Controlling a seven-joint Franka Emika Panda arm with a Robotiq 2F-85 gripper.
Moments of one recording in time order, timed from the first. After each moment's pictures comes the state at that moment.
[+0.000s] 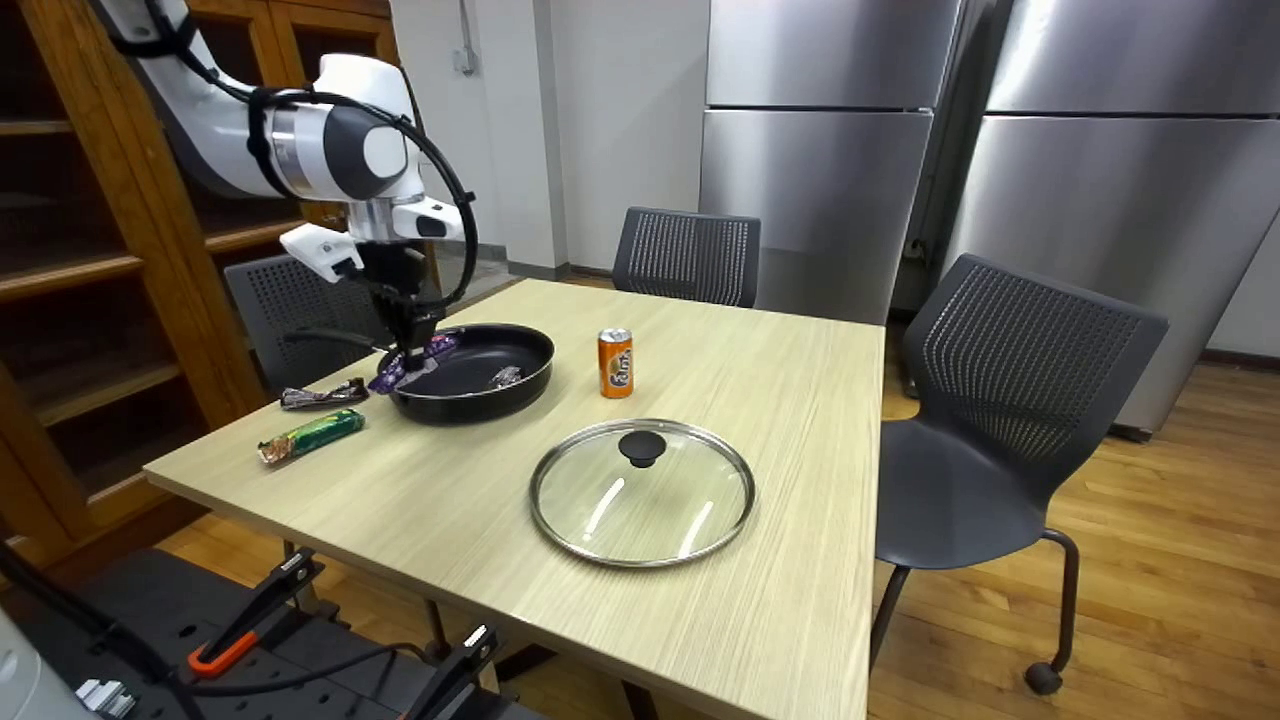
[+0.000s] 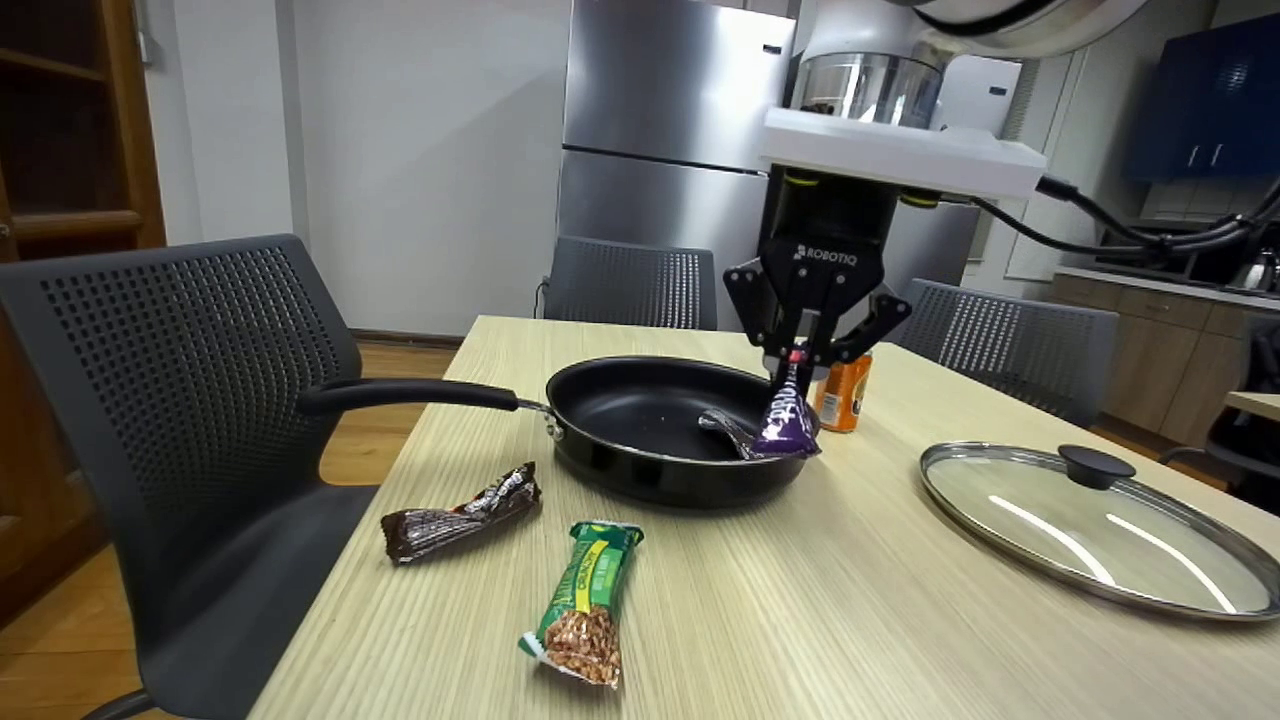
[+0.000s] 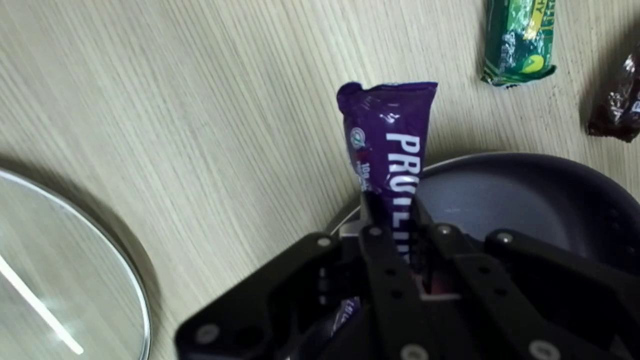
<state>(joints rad) 0.31 0.29 0.04 -2.32 0.07 2.63 0.61</state>
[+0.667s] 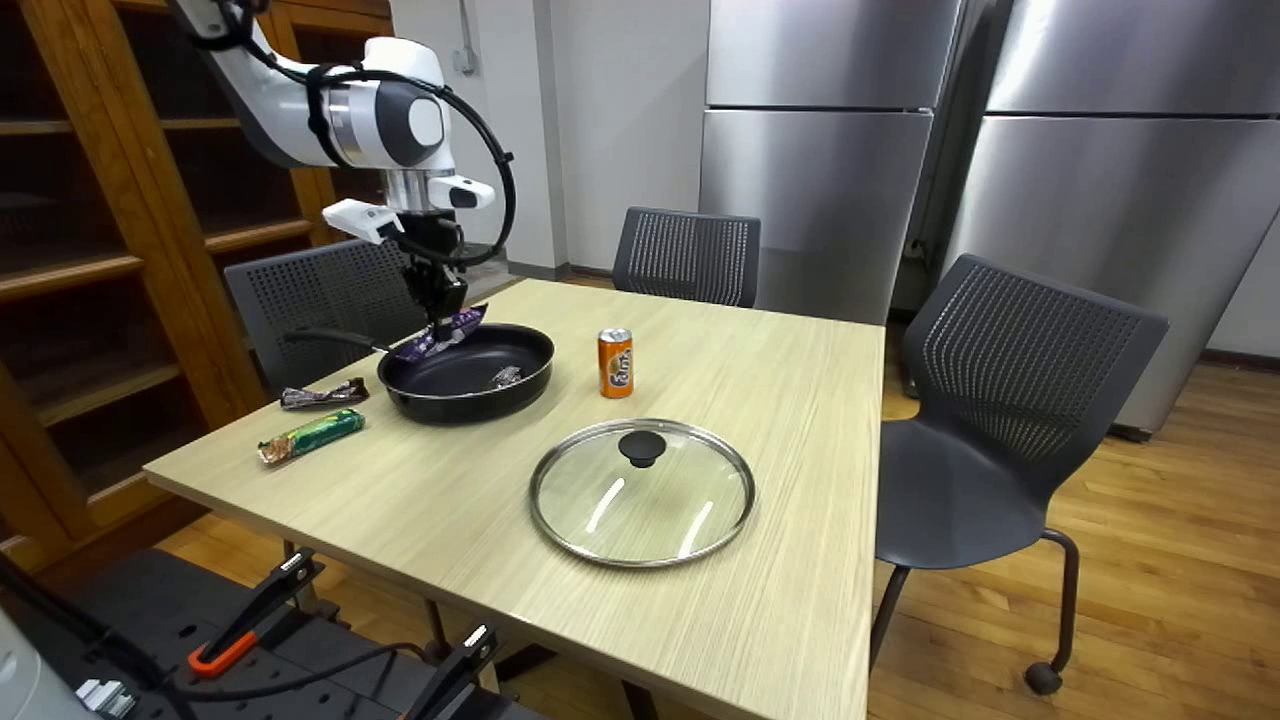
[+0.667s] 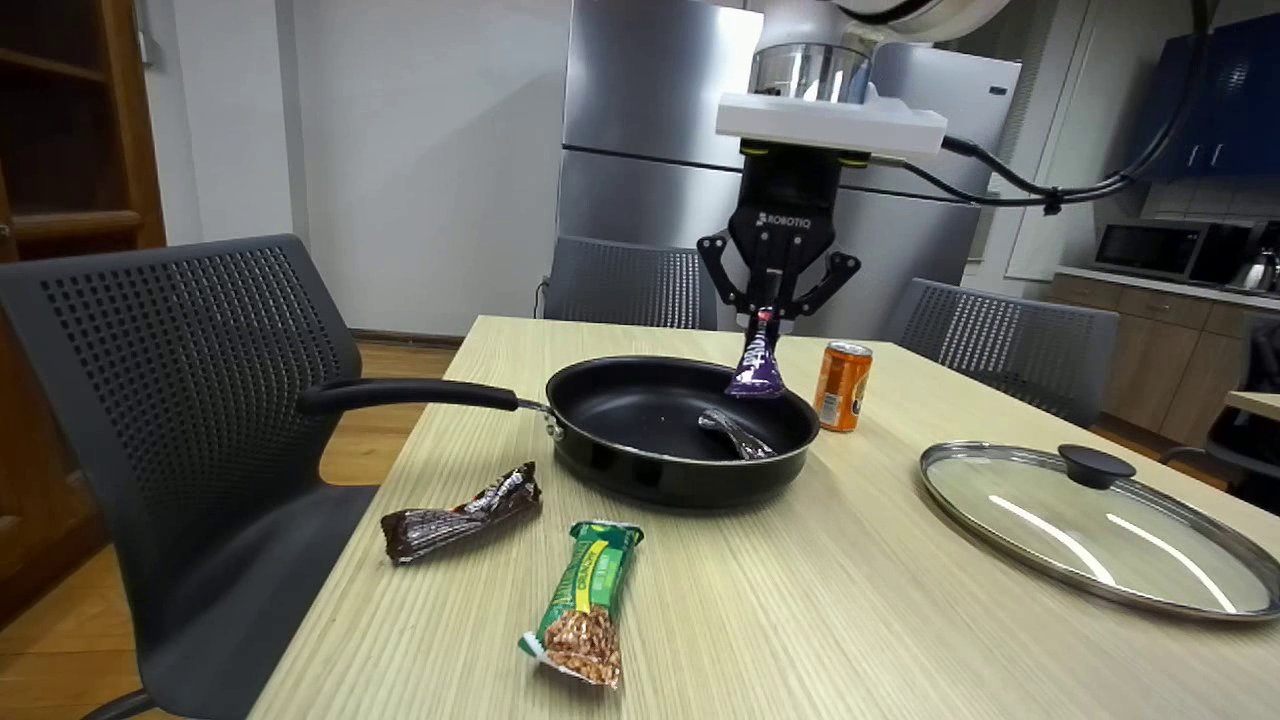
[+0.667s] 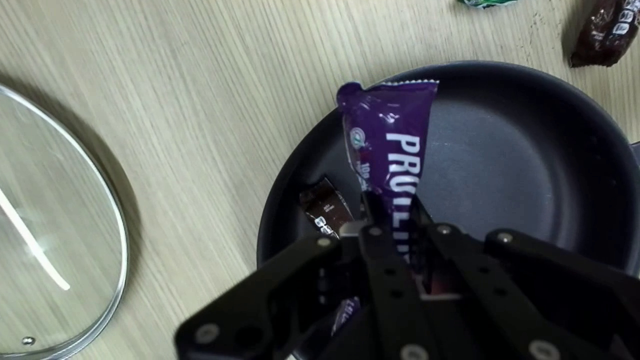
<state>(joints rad) 0.30 0.40 0.03 -2.06 0.02 2.43 0.61</state>
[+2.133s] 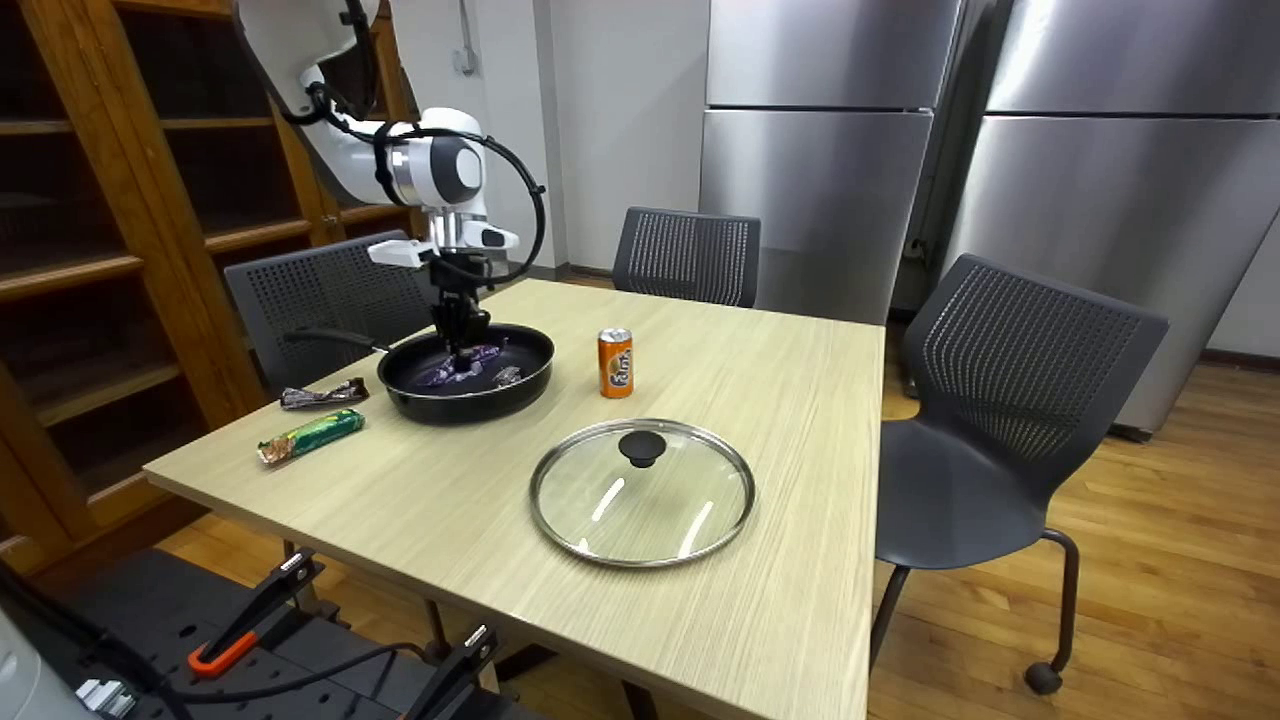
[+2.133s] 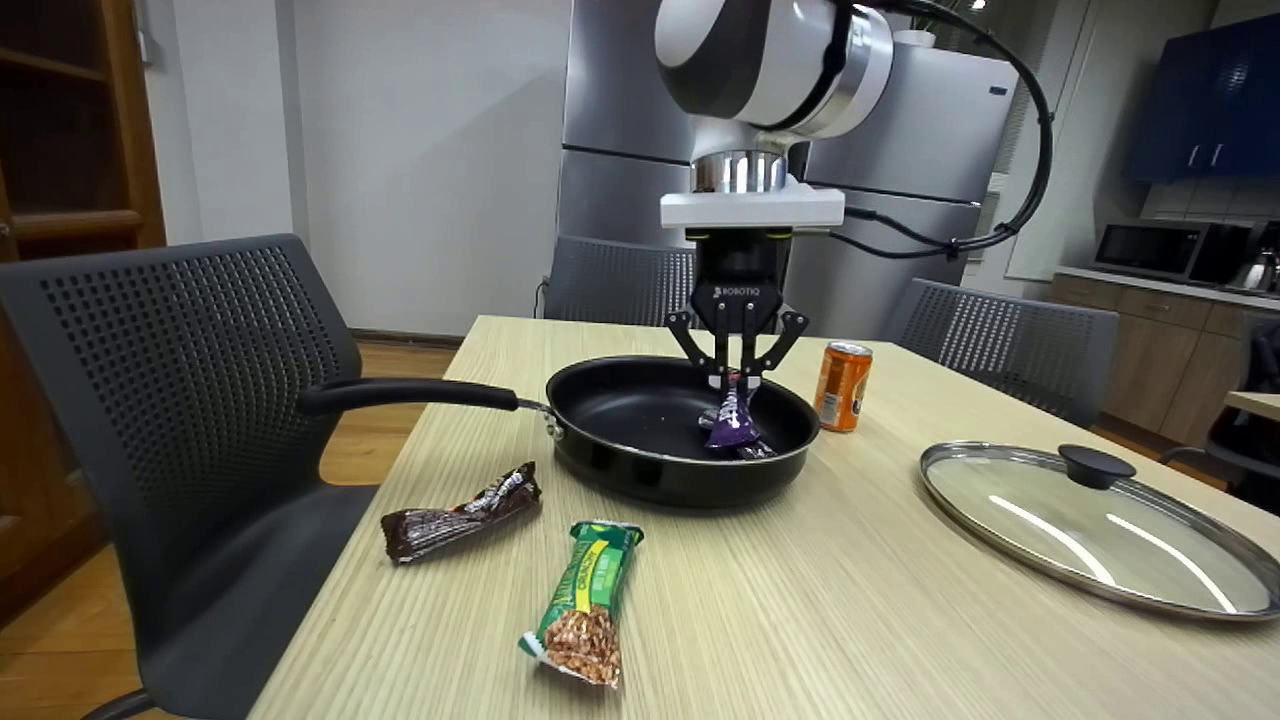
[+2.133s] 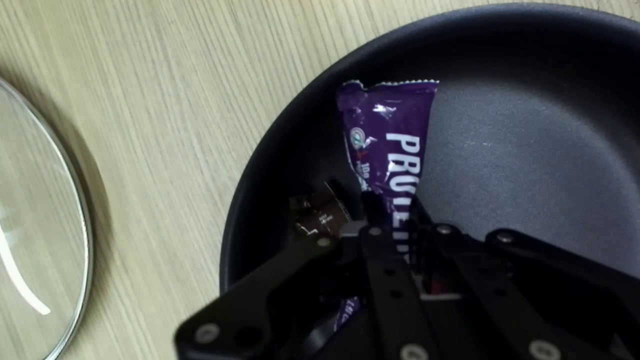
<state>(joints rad) 0.30 0.73 0.01 -1.67 0.01 2.15 0.61</state>
